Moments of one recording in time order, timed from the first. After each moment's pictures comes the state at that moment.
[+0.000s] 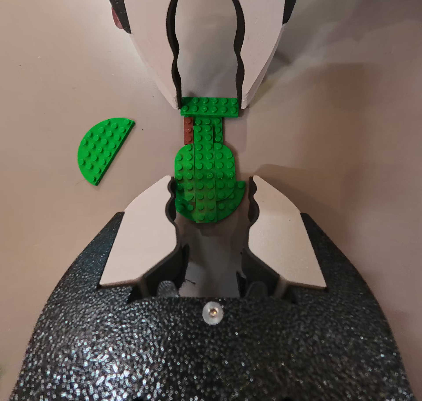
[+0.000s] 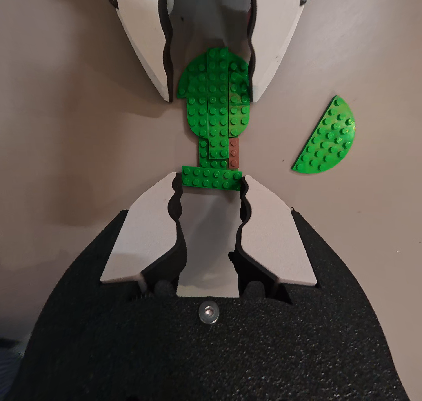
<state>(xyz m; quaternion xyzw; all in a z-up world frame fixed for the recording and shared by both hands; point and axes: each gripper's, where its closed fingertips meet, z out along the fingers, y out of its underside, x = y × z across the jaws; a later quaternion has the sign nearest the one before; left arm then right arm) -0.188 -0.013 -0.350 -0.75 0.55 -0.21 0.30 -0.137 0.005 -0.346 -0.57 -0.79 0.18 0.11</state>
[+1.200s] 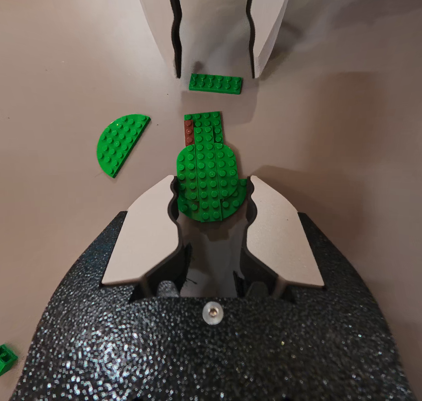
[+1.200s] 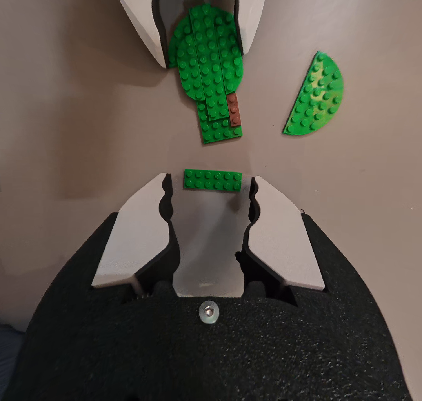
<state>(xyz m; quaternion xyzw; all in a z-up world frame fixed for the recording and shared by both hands) -0.199 -0.004 -0.348 -0.74 0.55 -0.20 0.33 -0.117 0.018 -0.345 -0.61 -0.75 0.21 0.13</state>
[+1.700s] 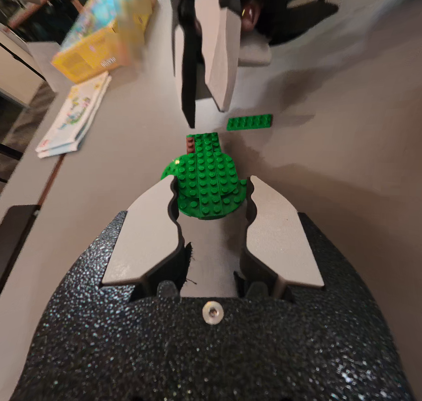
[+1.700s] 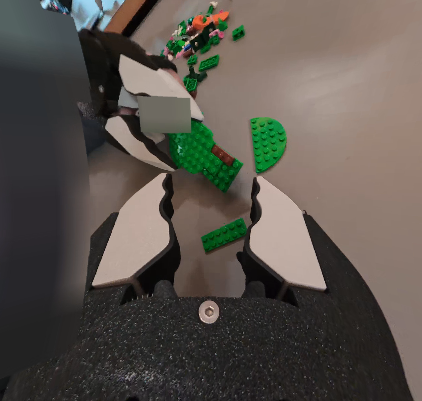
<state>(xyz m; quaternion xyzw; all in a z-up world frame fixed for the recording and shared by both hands) -0.197 0.018 -0.311 -0.66 0.55 -0.12 0.49 -0.156 0.038 -0.307 -0.74 -0.46 0.46 0.18</state>
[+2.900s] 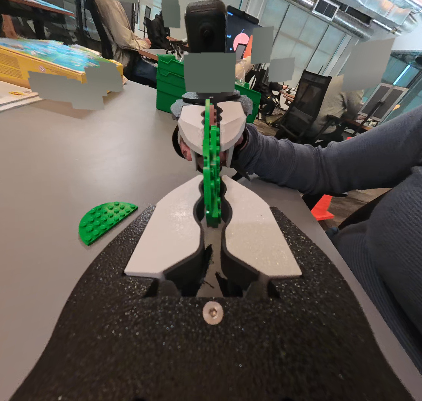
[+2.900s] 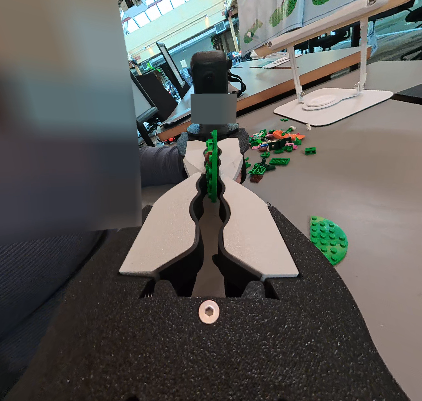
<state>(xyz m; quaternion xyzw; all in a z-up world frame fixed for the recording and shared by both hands) -0.176 -0.003 -0.258 -0.64 0.36 -0.50 0.46 -0.179 0.003 -0.239 -0.53 -0.49 0.62 0.31</state>
